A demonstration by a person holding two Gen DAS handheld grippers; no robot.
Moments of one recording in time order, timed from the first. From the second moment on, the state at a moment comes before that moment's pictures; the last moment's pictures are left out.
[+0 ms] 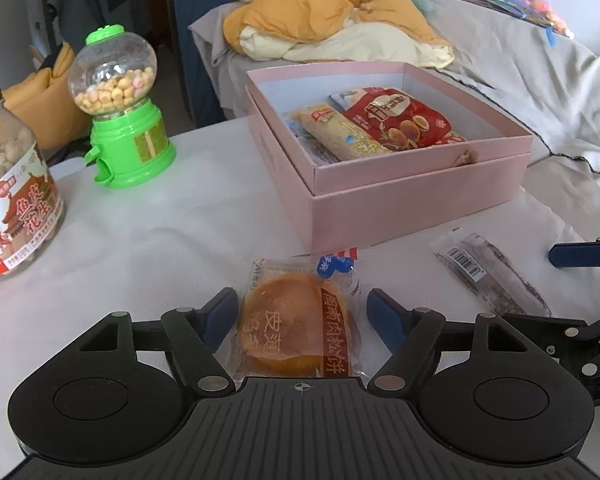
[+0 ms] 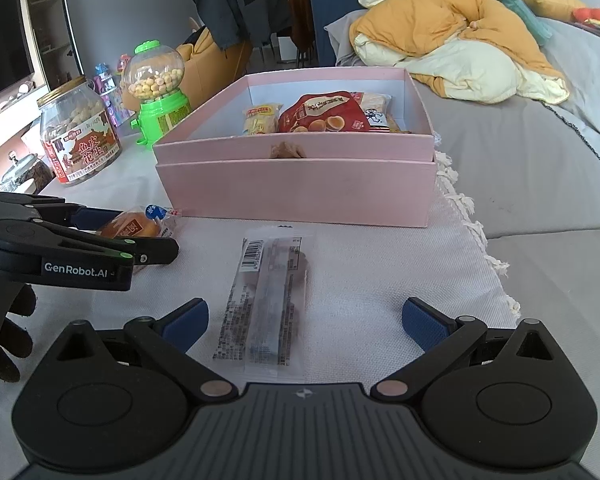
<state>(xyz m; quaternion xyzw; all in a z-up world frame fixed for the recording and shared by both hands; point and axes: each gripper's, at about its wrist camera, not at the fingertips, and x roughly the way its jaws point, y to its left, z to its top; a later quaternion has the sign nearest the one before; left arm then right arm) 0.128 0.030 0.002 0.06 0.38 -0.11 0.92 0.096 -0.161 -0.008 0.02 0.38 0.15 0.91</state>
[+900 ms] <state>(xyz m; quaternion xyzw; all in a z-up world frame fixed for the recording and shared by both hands) 0.188 0.014 0.110 -0.11 0.24 -0.15 0.95 0.071 -0.198 0.080 -0.01 0.34 0.20 0.92</state>
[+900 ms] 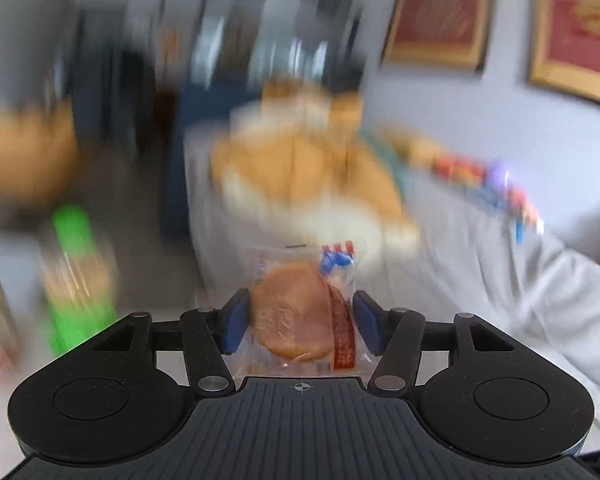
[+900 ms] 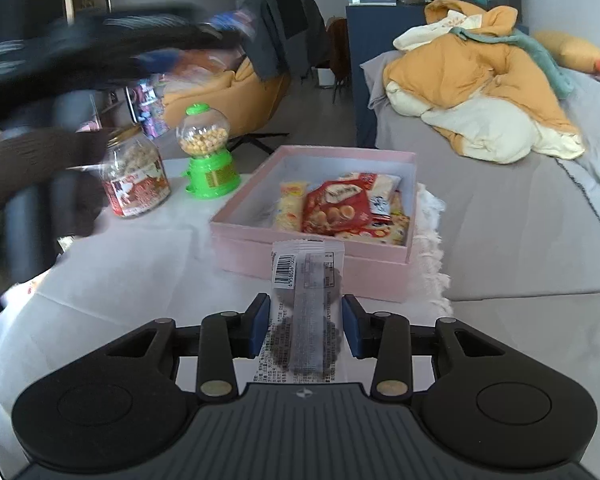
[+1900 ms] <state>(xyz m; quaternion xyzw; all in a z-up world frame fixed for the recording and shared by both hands) 0.011 0.028 0.007 -0.04 0.31 -0.05 0.95 0.070 -0.157 0.034 -0.03 0.34 0.12 0.93</state>
